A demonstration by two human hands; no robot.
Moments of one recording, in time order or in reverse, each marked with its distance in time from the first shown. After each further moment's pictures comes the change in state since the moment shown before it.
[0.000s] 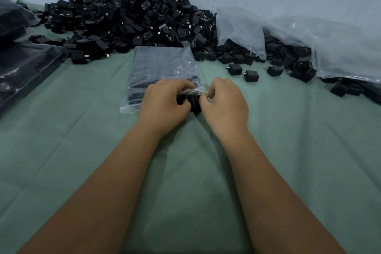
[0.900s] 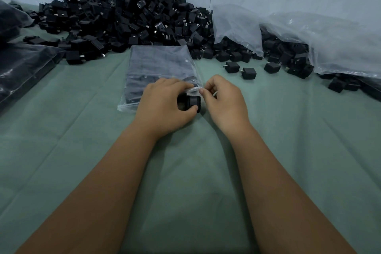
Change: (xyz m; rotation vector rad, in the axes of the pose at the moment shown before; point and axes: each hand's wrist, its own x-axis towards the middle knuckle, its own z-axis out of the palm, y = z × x) left_hand -0.003 0.002 0.001 0.136 -0.055 0.082; right_hand 0.007 0.017 0.001 0.306 -0.103 0.029
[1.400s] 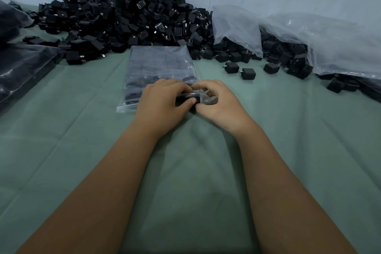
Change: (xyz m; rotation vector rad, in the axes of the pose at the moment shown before) left_hand 0.003 -0.008 0.005 -0.024 0.069 0.050; right_hand -0.003 0.001 -0.006 0.358 -0.267 0.010
